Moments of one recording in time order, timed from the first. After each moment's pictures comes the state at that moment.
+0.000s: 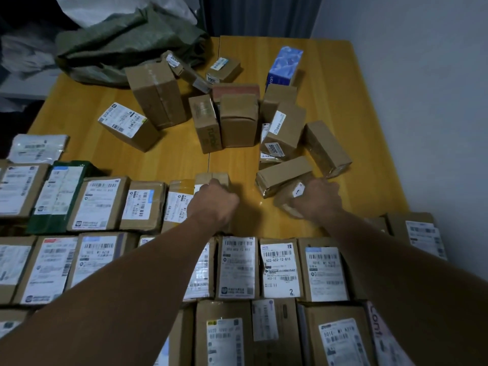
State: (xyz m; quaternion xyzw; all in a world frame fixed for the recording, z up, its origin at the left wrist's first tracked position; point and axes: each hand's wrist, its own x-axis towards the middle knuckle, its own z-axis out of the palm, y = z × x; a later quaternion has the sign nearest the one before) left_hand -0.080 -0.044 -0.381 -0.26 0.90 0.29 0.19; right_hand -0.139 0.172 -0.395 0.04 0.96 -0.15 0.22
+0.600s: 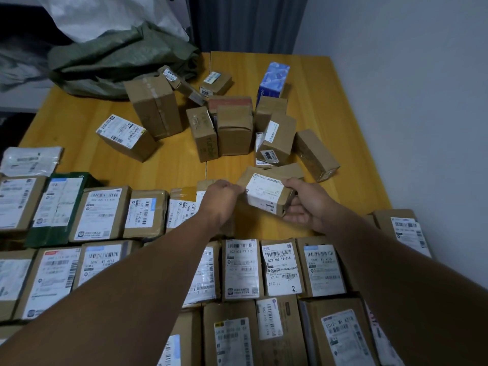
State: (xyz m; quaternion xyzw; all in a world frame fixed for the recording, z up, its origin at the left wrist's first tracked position) left_hand -0.079 -0.046 -0.367 -0.29 0.72 0.61 0.16; right_hand -0.118 0.153 -0.354 0.24 0.70 -0.60 0.30
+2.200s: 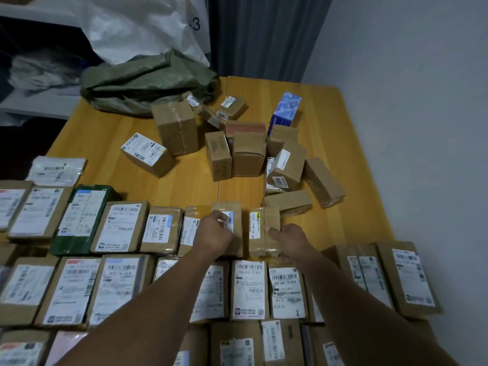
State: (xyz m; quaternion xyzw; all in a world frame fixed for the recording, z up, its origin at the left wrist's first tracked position) left_hand -0.052 -0.086 -0.377 -0.29 0.80 0.50 0.16; right_hand -0.090 0.111 -0.390 0.21 0.77 -0.52 0.30
